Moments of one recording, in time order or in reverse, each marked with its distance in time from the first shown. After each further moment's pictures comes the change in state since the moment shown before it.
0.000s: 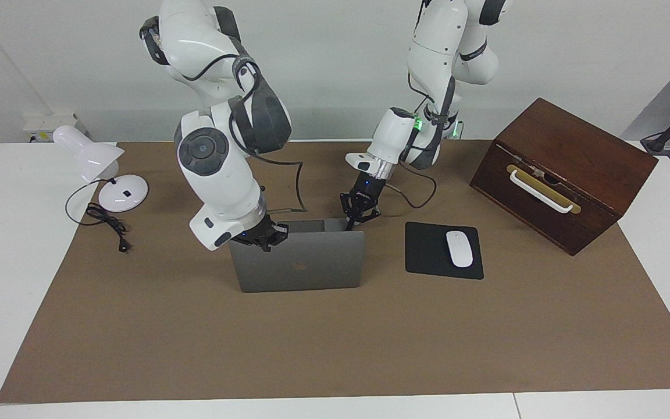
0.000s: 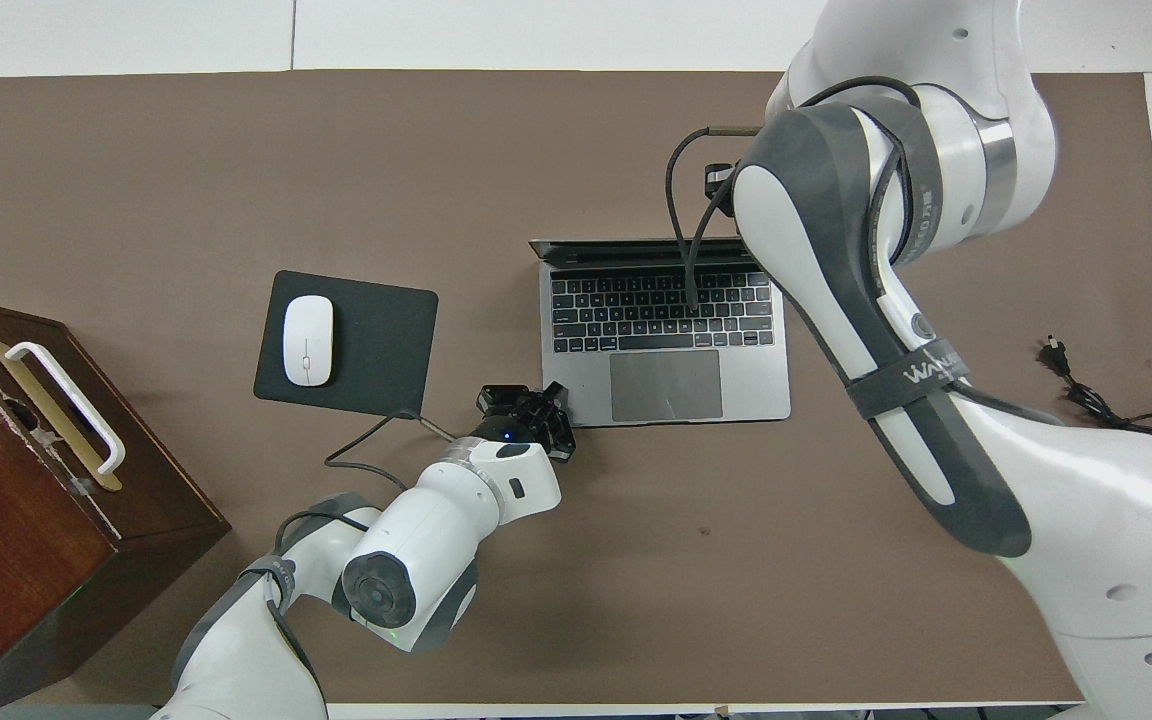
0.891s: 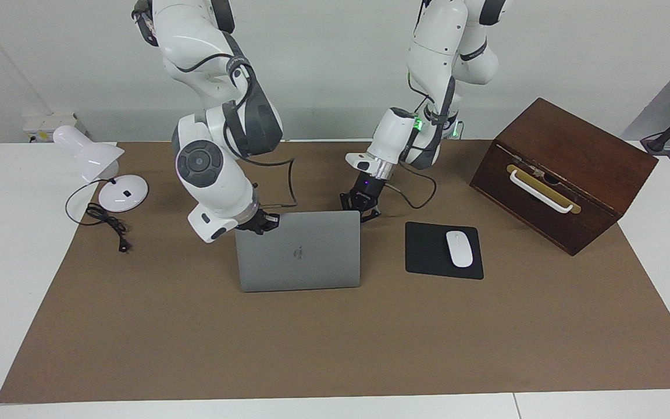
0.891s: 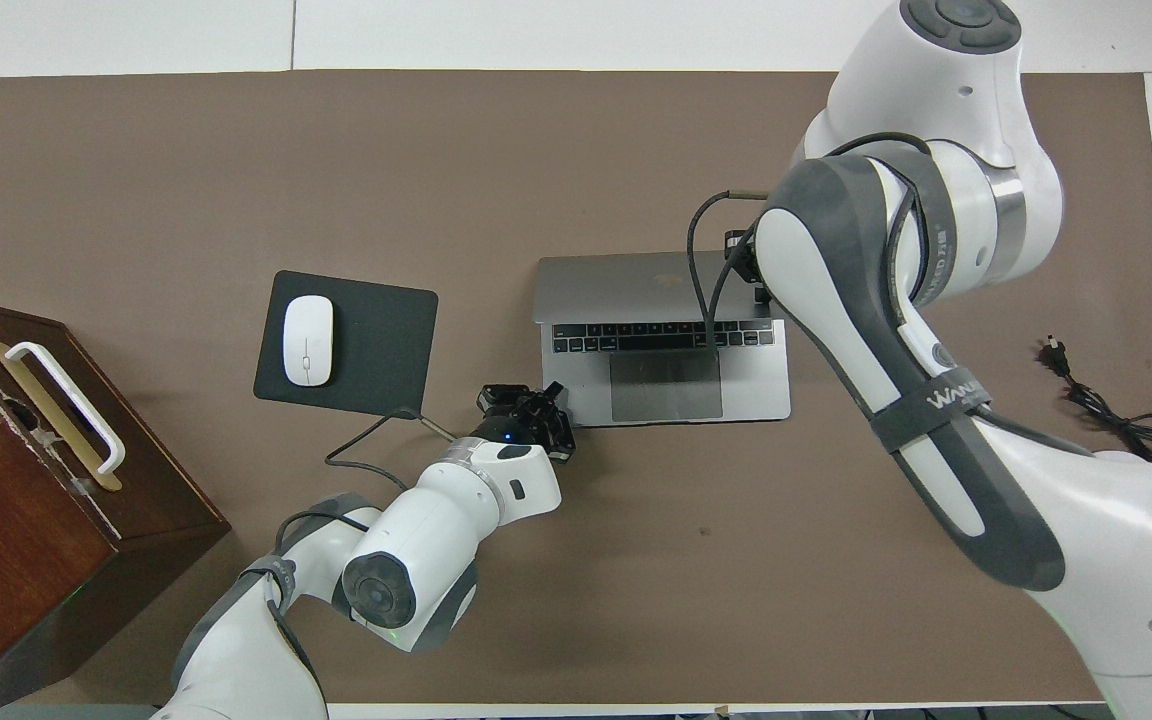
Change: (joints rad) left arm 0.000 0.001 0.000 0.000 0.000 0.001 0.004; right arm -0.016 -0.084 0.000 -0.185 0.000 0.001 0.000
